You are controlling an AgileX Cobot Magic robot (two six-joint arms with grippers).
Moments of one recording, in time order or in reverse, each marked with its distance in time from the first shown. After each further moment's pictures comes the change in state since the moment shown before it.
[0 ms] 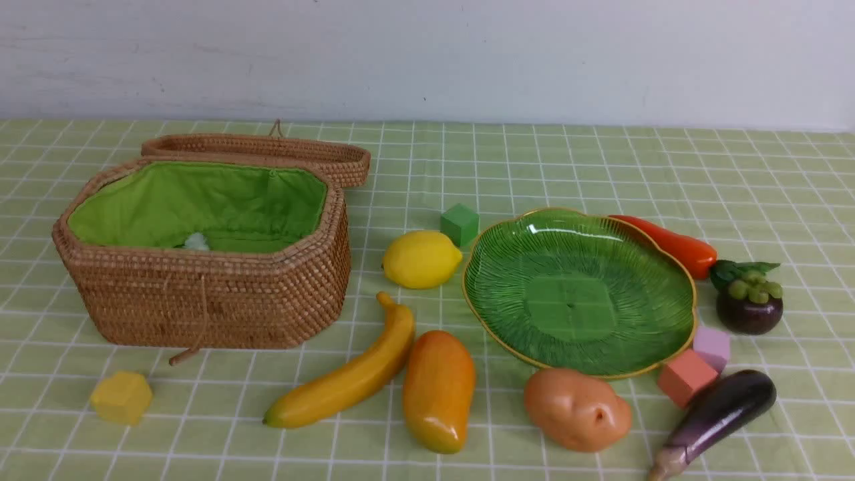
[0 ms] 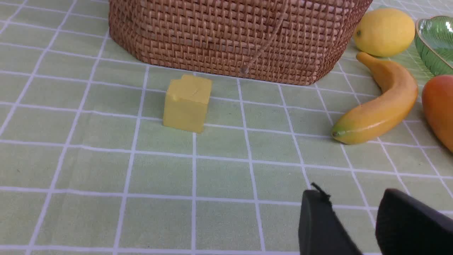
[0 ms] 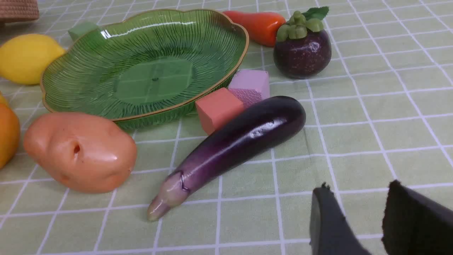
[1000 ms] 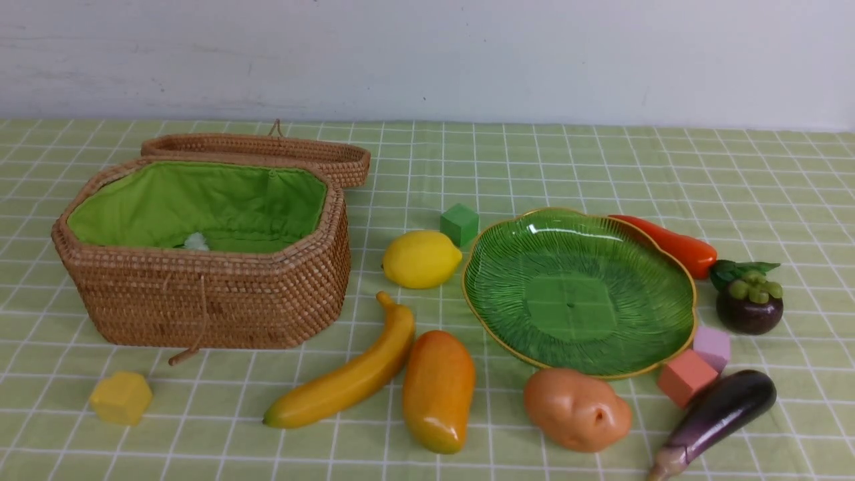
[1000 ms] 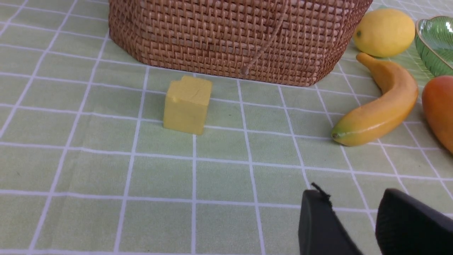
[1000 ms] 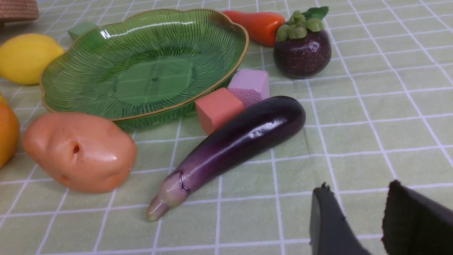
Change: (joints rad) right arm 0.000 0.000 0.000 0.000 0.000 0.000; left arm 0.000 0.000 0.000 -0.004 -0.031 -0.007
